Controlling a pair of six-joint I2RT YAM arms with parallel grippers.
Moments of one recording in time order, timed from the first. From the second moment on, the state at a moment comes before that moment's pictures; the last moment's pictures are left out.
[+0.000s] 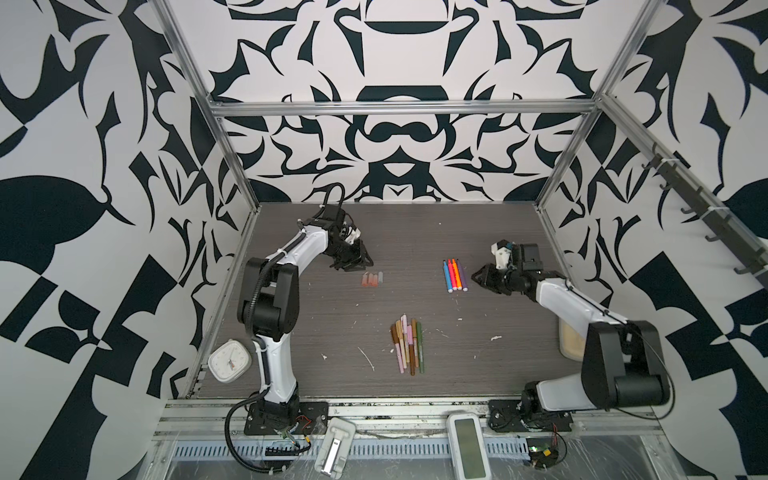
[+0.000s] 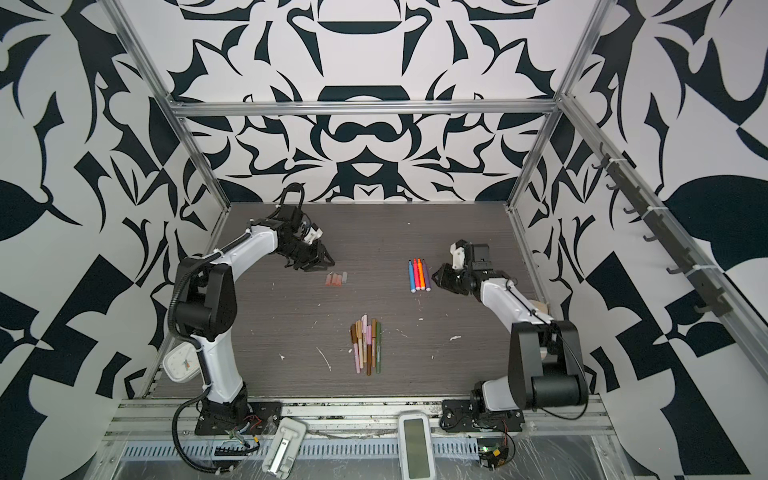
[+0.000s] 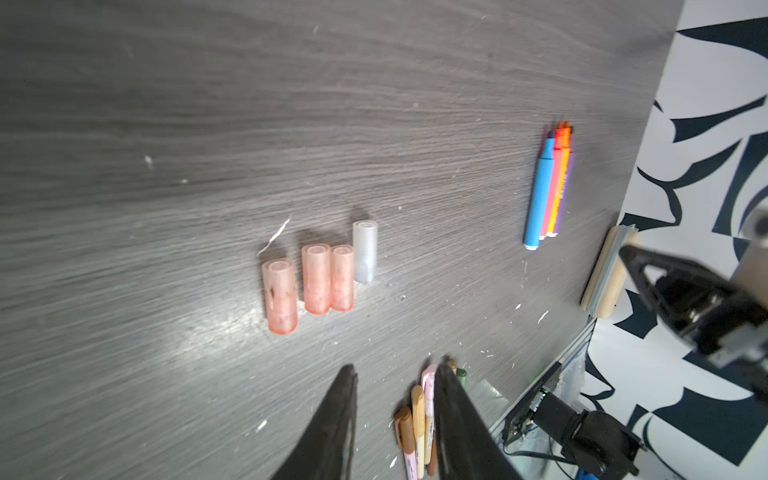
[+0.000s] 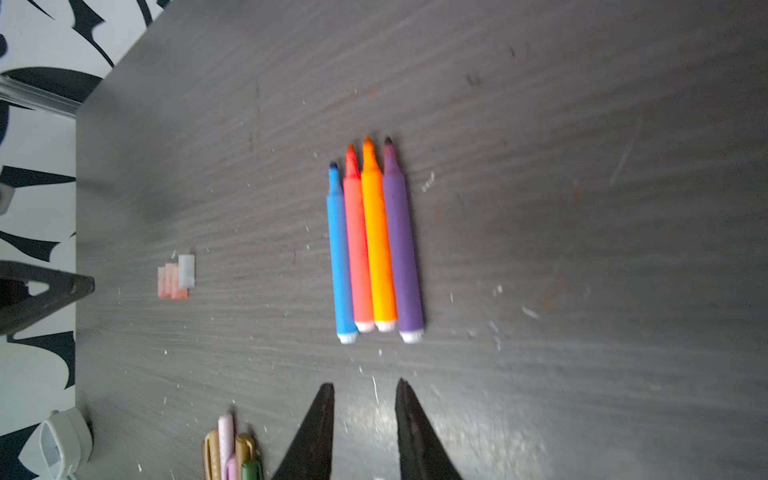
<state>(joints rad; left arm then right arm) -0.26 1.99 1.53 -0.82 0.62 -0.37 0.04 1.37 0.73 -0.31 -0.43 0.40</state>
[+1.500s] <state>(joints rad) -0.24 2.14 1.51 -0.79 0.63 -0.44 0.04 1.10 0.43 -0.28 -0.37 0.46</state>
